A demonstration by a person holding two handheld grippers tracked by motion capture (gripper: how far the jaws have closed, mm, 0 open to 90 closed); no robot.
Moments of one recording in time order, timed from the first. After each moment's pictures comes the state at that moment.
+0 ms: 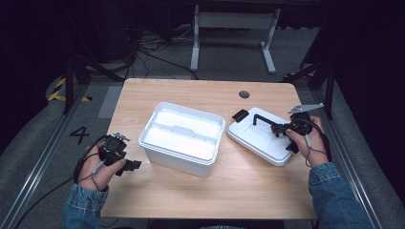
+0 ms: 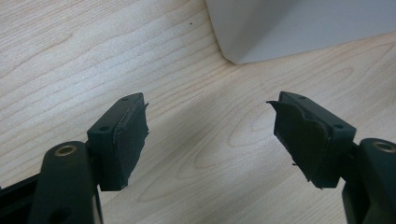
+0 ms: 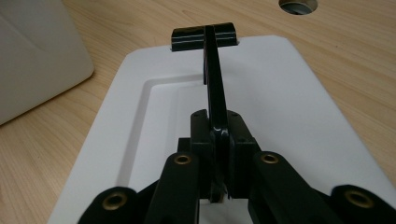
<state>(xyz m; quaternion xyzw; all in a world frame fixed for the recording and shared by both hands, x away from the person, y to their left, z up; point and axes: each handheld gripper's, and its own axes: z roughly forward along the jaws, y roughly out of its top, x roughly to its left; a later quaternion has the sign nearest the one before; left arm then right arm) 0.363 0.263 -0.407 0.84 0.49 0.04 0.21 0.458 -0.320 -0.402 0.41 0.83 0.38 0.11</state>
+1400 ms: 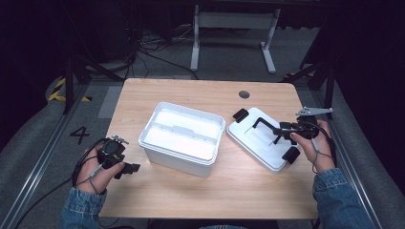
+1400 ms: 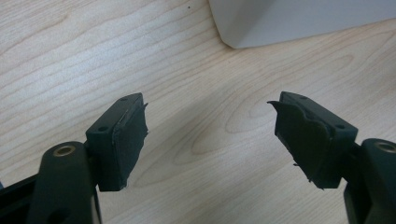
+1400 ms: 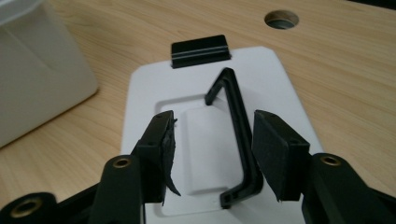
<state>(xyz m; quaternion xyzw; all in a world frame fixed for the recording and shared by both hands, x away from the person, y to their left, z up) 0.354 0.267 -0.409 0.84 0.49 0.04 0.20 0.441 -0.328 -0.396 0.42 0.80 0.41 0.13</state>
